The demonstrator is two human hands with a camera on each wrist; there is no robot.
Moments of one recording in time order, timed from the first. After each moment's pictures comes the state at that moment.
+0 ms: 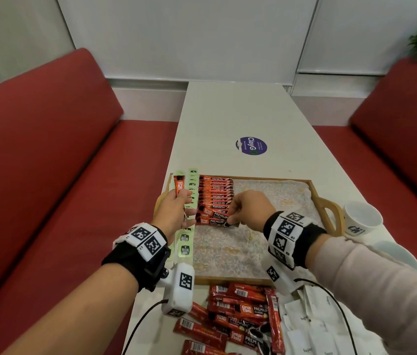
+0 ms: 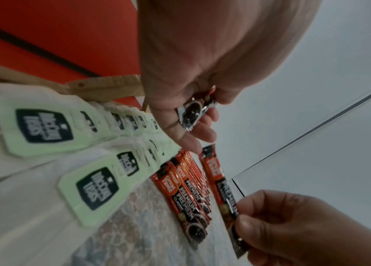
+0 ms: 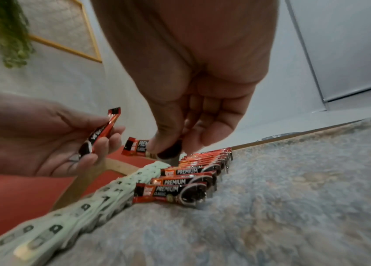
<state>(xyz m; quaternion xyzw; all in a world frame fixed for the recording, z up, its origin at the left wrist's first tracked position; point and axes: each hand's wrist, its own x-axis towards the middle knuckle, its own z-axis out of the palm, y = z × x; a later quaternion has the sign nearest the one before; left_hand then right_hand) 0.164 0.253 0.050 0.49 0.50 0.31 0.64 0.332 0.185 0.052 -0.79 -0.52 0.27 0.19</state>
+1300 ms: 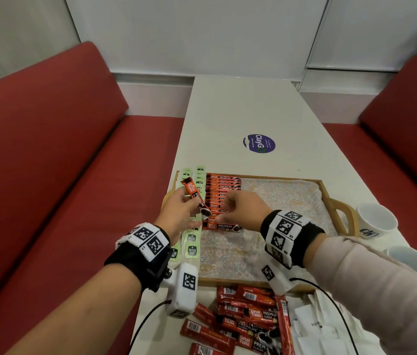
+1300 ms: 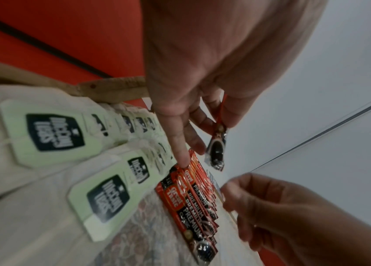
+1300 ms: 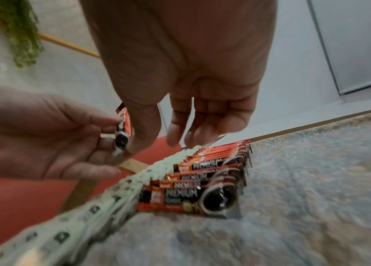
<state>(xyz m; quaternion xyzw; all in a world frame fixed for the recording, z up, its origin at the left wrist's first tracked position) 0.156 0.259 0.046 0.53 0.46 0.27 0.66 0.314 0.204 0.046 -0.76 -0.57 0.26 0.17</state>
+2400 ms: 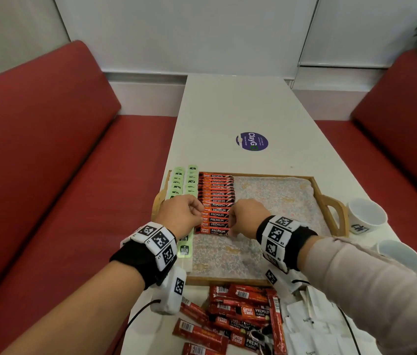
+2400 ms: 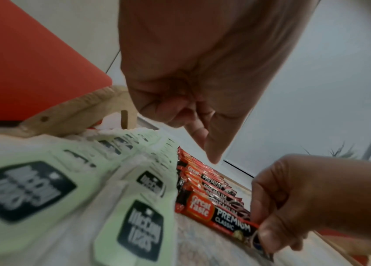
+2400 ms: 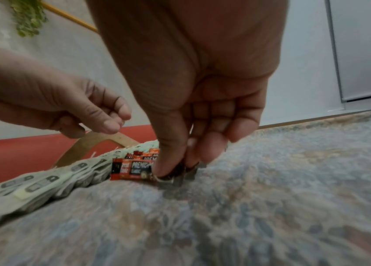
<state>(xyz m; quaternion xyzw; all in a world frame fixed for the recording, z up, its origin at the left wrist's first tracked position) 0.163 0.261 0.035 0.80 0.47 0.13 0.35 0.324 0.194 0.032 -0.79 -0.56 0.23 0.01</state>
